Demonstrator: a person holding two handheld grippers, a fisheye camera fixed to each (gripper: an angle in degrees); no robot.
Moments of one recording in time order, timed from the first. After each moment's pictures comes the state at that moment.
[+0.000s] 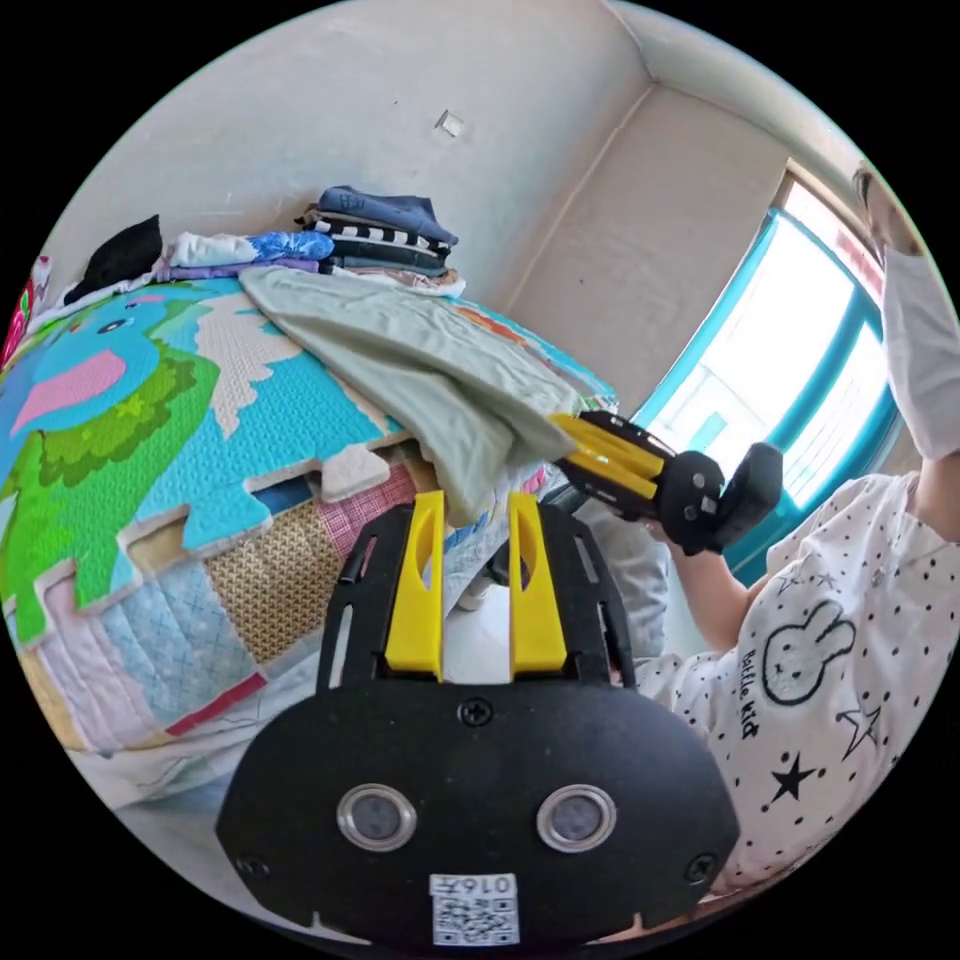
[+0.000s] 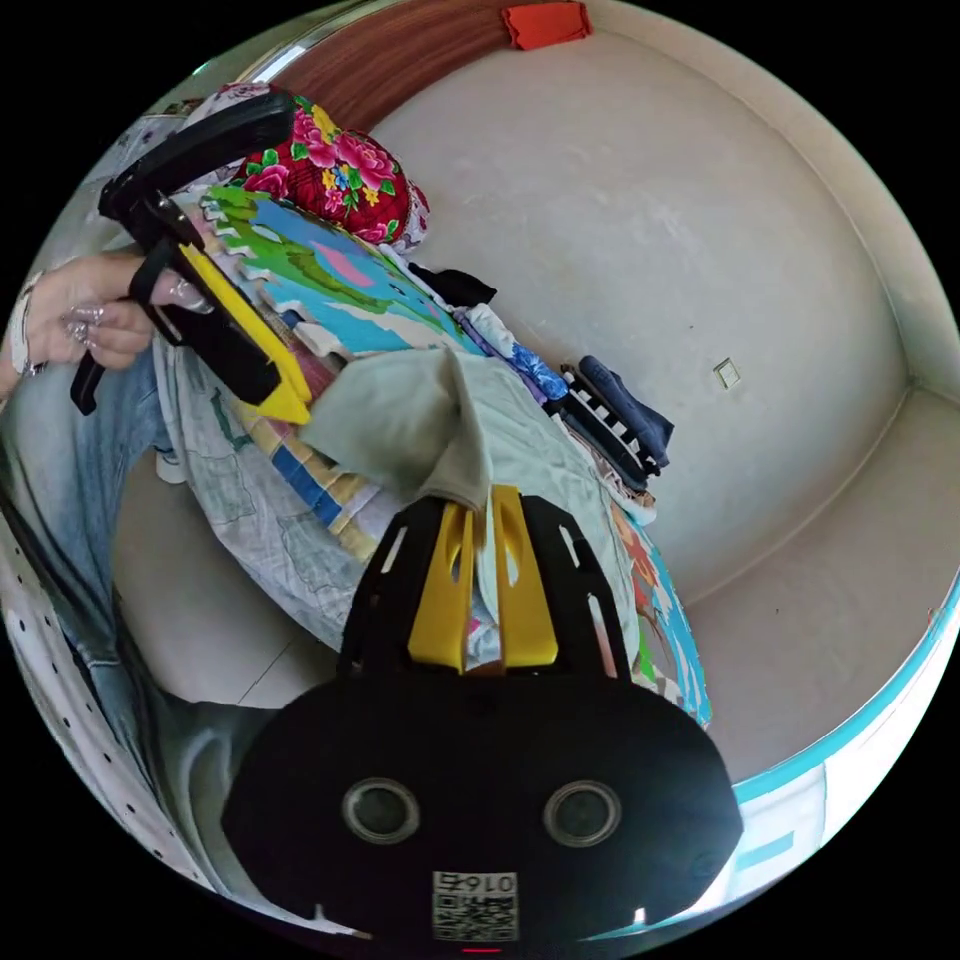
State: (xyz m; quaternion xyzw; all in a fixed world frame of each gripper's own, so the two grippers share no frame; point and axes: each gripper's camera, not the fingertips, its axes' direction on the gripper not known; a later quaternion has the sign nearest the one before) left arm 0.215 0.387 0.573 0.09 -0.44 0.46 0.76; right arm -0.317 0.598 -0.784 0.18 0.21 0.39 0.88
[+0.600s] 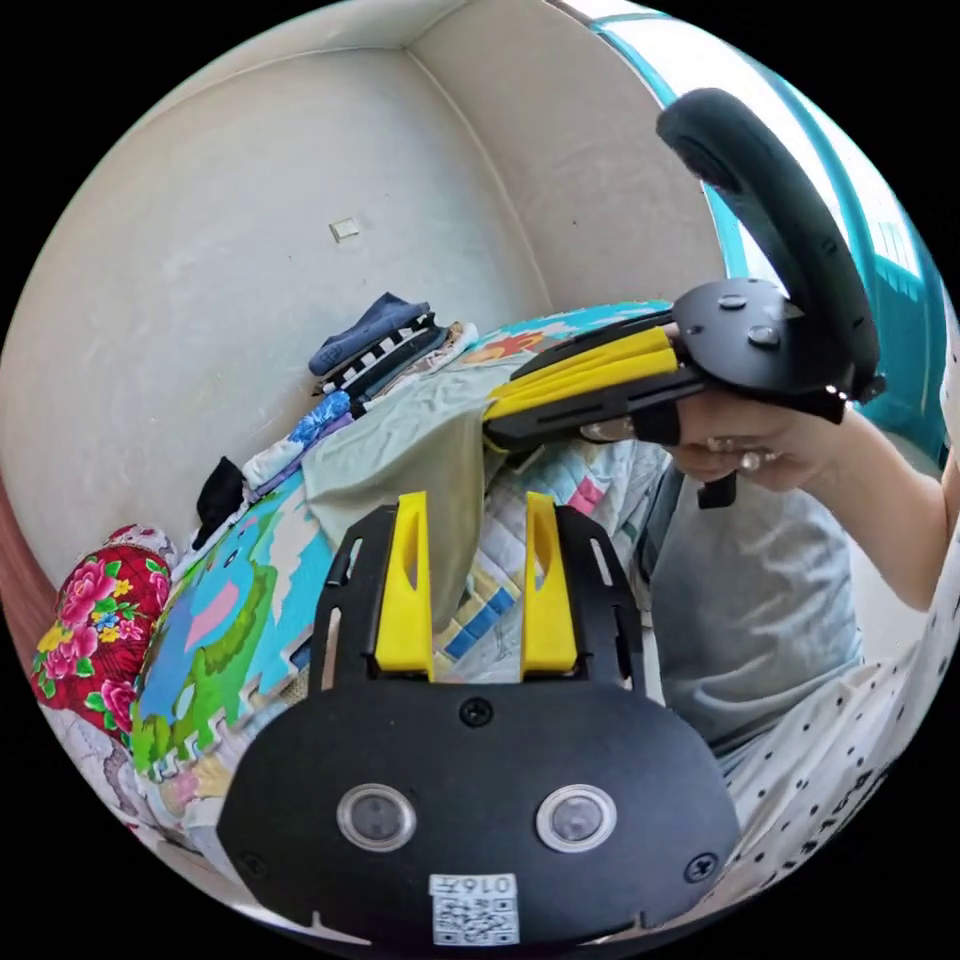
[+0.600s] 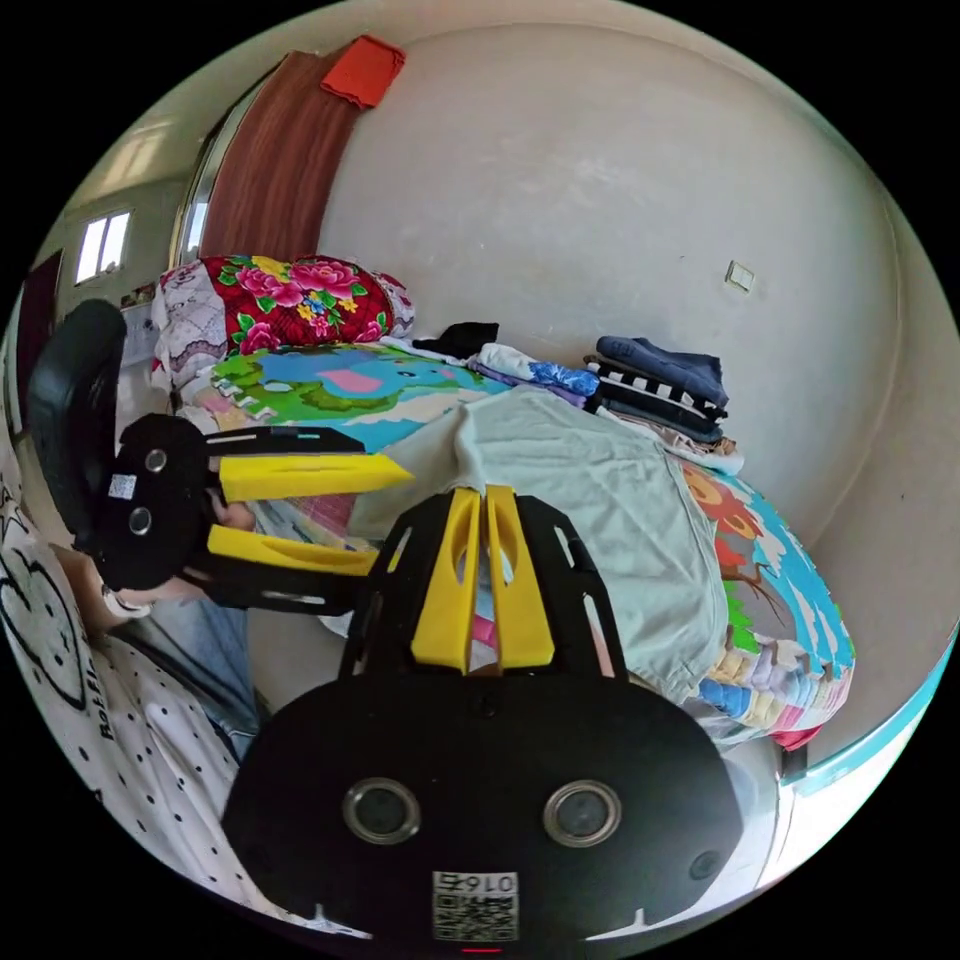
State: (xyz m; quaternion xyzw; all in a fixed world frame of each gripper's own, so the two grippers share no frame) left arm 0.235 0.489 0.829 0.17 -0.66 0.59 0.43; right arm -0.259 0.681 -0.778 0.33 0.05 0.50 0.80
